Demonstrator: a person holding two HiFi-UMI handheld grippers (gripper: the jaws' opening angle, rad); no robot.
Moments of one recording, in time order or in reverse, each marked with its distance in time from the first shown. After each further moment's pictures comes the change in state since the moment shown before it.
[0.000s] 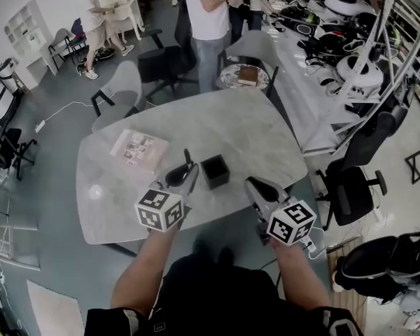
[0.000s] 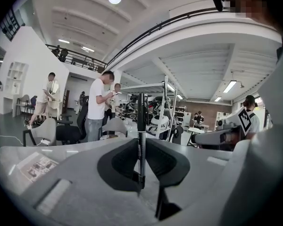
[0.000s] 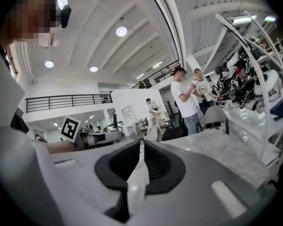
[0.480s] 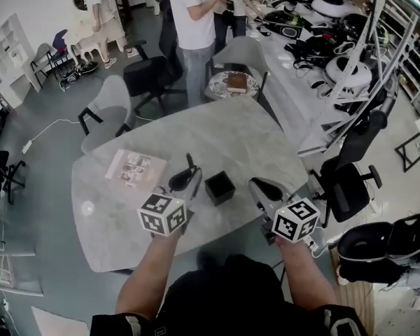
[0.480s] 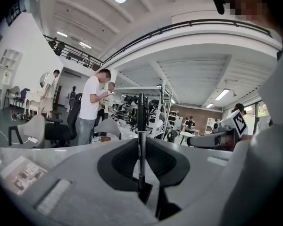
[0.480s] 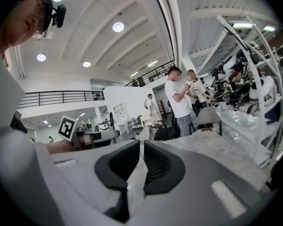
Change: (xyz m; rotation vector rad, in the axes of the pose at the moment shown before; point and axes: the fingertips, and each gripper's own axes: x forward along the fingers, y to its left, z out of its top) left arm 0.030 0.057 0.015 -0.041 -0.023 -0.121; right arm 0.061 -0.015 0.013 -0.003 0.024 -0.101
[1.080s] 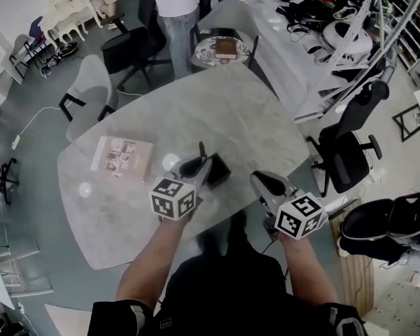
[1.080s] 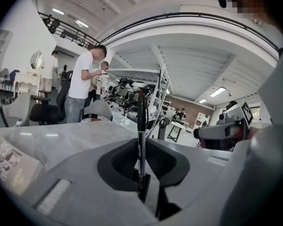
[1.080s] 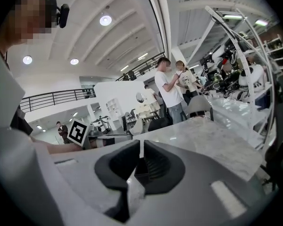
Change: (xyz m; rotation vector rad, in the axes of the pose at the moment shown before) left arm 0.089 0.007 -0.085 -0.064 0.172 -0.117; right arm 0.010 -0.049 -0.046 0.097 0.078 -0.076
